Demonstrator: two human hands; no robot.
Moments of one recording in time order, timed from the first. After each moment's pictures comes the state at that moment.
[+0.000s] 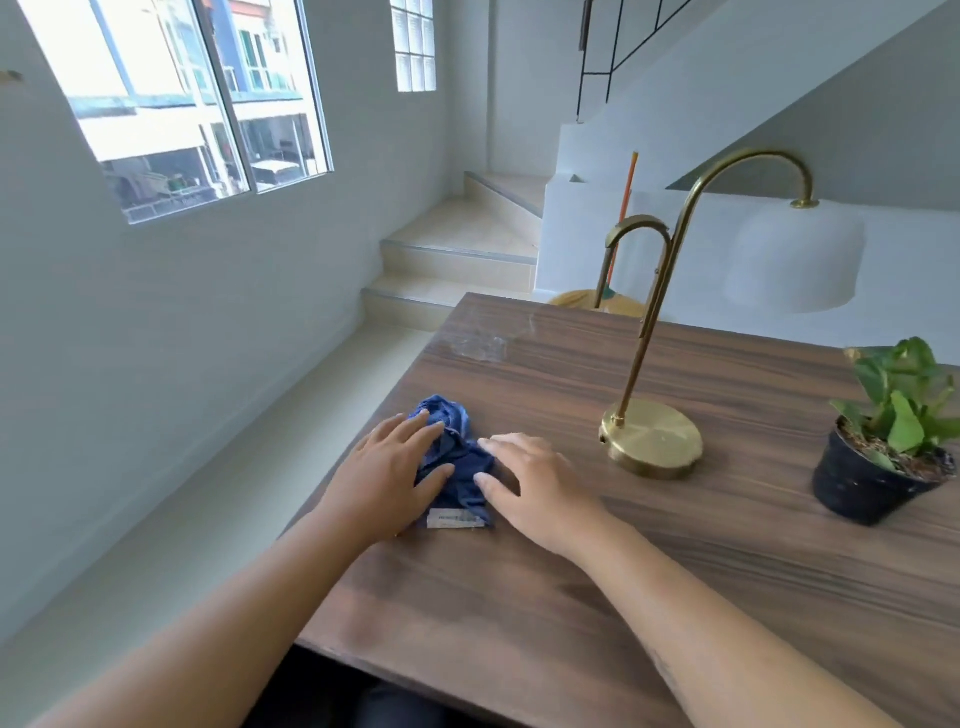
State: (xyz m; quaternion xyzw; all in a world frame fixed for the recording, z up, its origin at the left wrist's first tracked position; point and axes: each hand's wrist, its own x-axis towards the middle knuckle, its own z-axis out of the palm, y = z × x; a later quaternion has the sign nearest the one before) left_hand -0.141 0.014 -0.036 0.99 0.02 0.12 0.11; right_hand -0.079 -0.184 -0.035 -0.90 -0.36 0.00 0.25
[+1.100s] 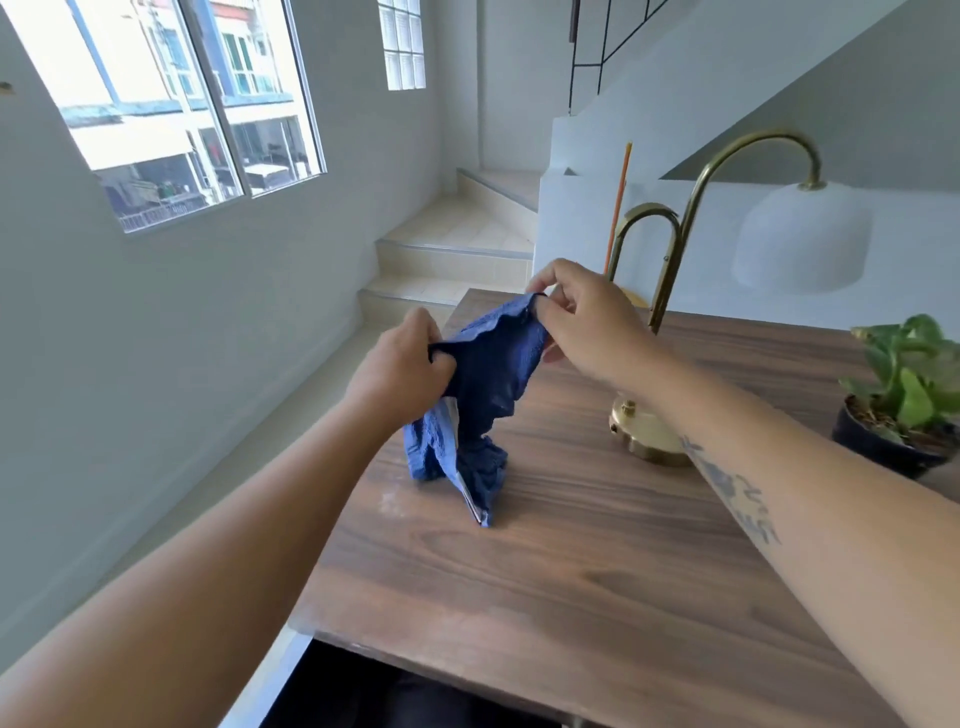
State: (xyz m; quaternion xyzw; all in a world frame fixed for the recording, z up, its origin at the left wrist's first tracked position) left_hand -0.099 0.010 0.059 0.94 0.10 0.19 0.28; right_hand -0.043 -0.185 0.105 -0.82 -0.28 -0.05 0.49
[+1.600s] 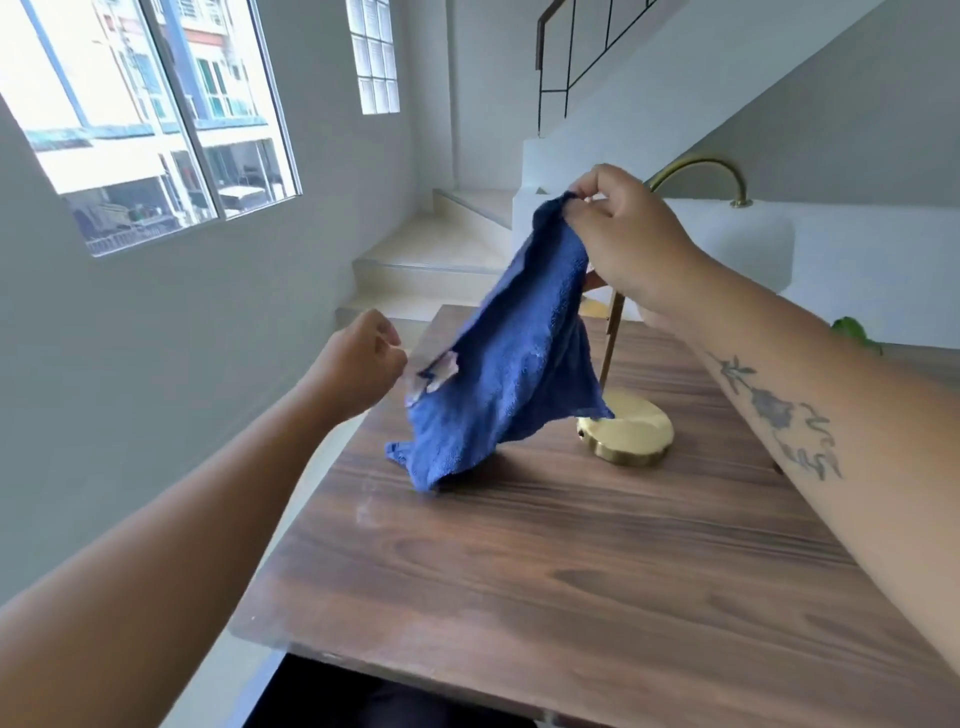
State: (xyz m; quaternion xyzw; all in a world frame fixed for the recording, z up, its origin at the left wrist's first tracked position) left_hand -0.091 0.028 0.070 0.92 0.09 0.20 0.34; right_hand -0.045 -0.226 0.179 -0.80 -0.22 -0.12 0.55
